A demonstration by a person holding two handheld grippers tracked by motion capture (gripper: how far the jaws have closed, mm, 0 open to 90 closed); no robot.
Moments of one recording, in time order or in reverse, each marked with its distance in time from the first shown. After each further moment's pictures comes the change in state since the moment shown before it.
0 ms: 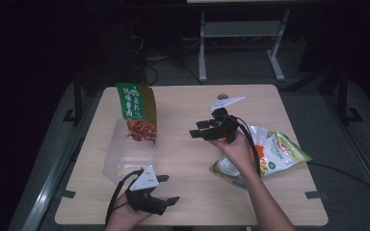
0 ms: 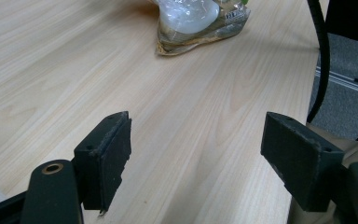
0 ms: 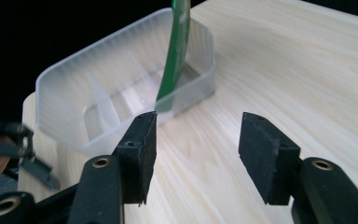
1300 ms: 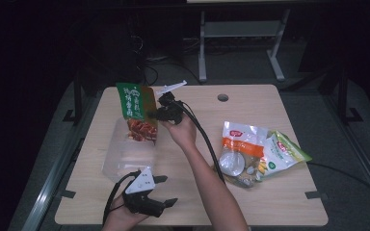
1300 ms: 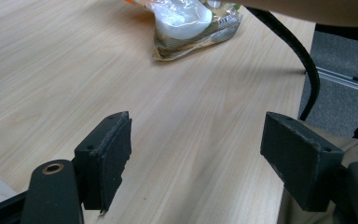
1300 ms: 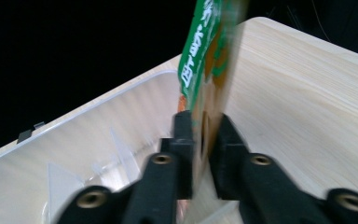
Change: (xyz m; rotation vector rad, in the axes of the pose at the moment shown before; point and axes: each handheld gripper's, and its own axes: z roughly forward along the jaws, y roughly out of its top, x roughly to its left) left arm -0.004 0.001 -0.011 -0.034 0.000 0.012; right arm 0.016 0.084 0.139 -0.028 -0.004 -0.034
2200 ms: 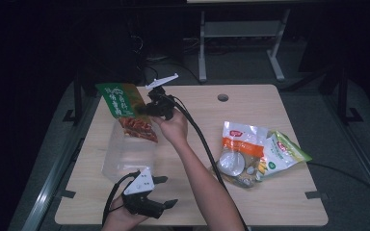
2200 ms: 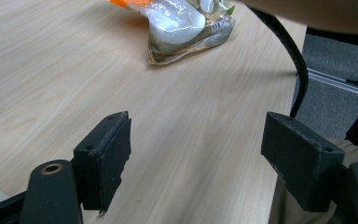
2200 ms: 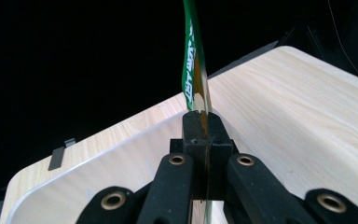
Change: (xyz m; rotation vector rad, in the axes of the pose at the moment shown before) left arm -0.003 0.001 -0.002 -0.007 -0.015 0.012; right arm 0.027 0.029 0.000 -0.044 0.062 -0.034
